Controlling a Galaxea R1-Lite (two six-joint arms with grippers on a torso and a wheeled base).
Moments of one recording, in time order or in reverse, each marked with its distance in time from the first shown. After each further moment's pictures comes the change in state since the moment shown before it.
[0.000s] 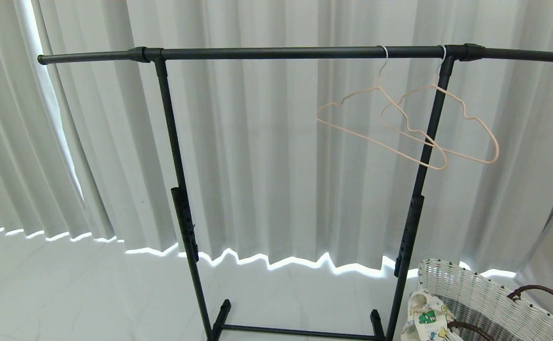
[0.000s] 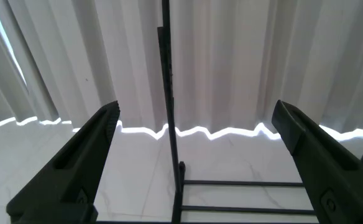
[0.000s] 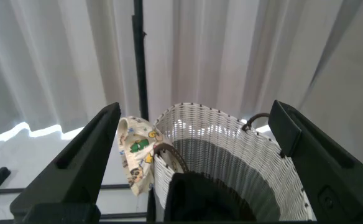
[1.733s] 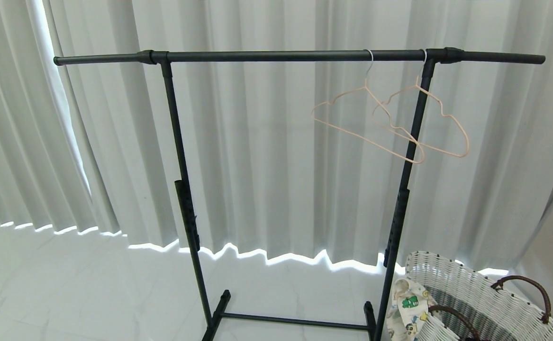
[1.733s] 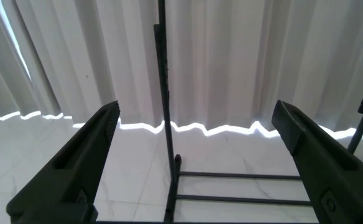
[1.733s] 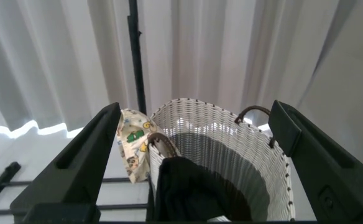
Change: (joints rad) left arm 0.000 0.000 0.000 0.000 0.000 -0.006; right arm 0.001 0.000 0.000 -0.002 0.004 0.025
